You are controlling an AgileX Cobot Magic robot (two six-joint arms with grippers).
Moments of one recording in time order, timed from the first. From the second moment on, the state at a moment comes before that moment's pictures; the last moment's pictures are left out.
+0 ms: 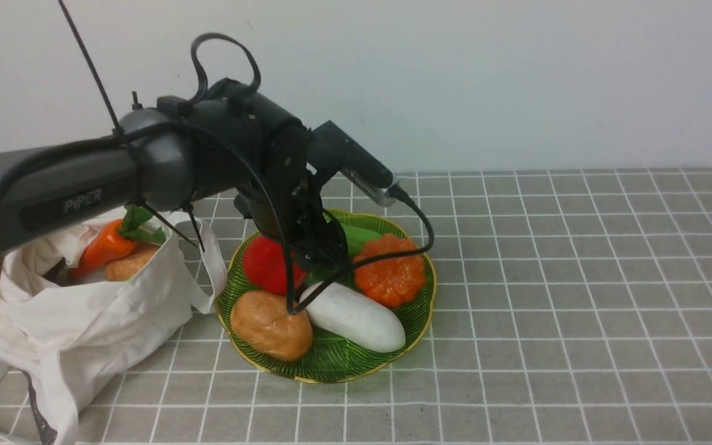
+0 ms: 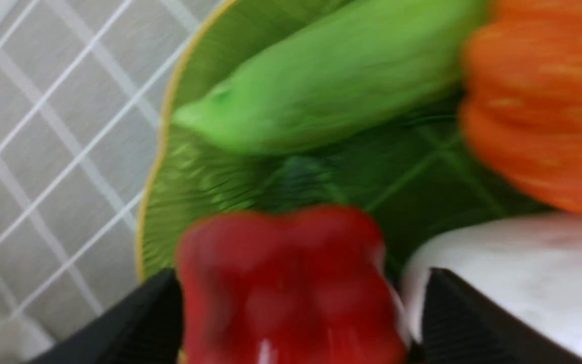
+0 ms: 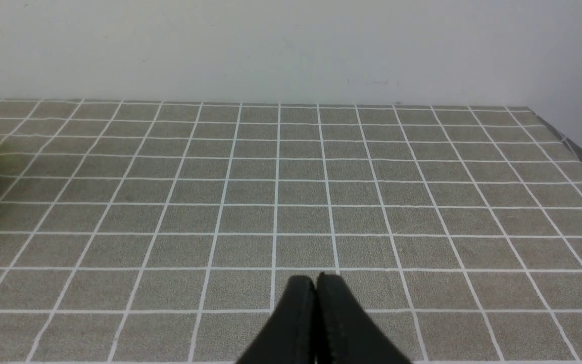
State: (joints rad) right arm -0.05 -0.02 0.02 -0.03 0.39 0.01; left arm -0.50 1.95 -1.48 0.29 0.76 0.00
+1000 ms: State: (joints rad) right arm -0.05 -0.02 0.02 -0.03 0.39 0.01; left arm -0.53 1.12 -1.51 0.29 1.08 -0.17
